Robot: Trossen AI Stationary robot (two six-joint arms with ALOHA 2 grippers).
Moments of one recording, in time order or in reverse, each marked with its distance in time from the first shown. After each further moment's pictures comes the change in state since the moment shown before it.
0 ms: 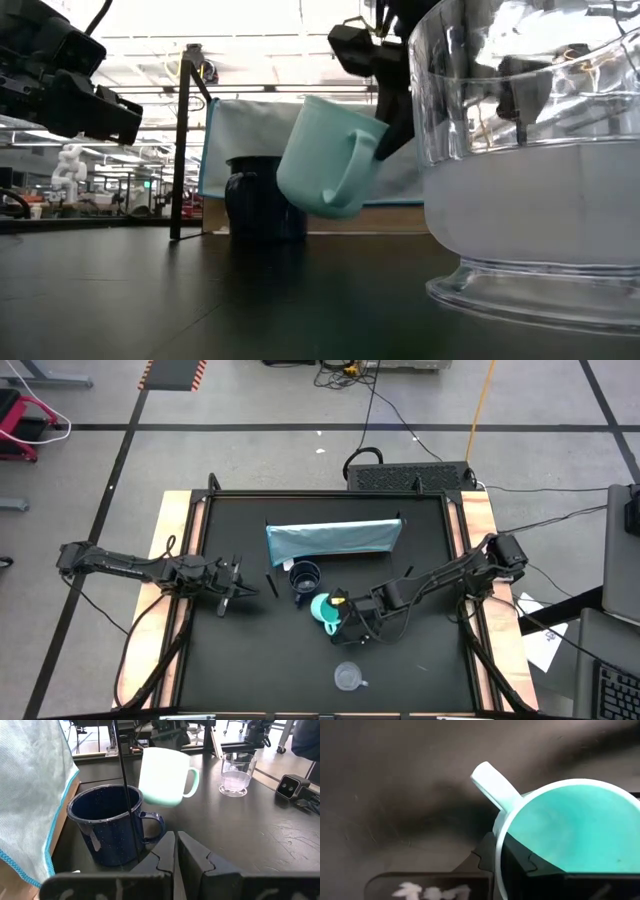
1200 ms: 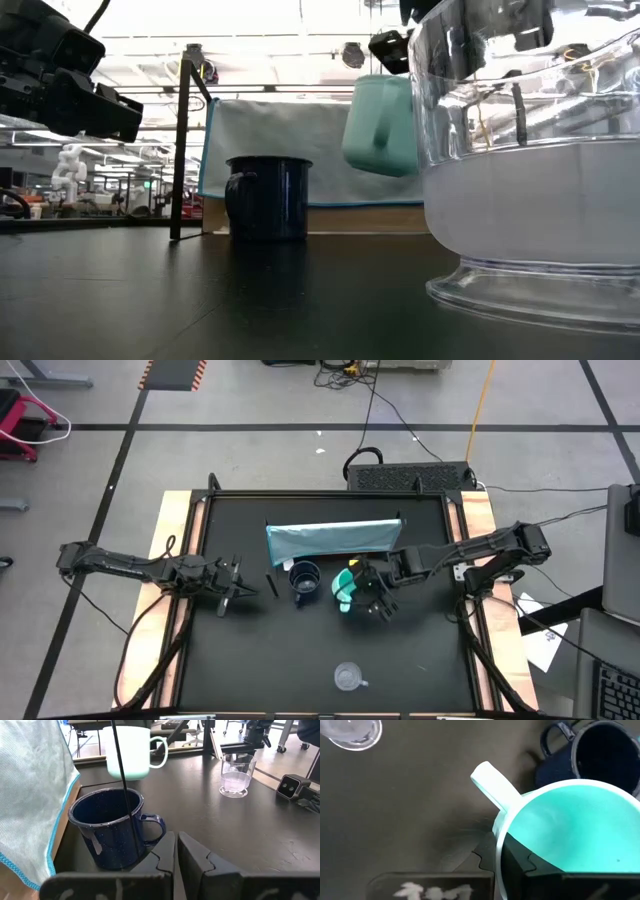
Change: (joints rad) left arm 0.000 0.000 0.000 0.010 0.000 0.019; right arm -0.163 -0.216 0.014 -0.280 -0.189 0.300
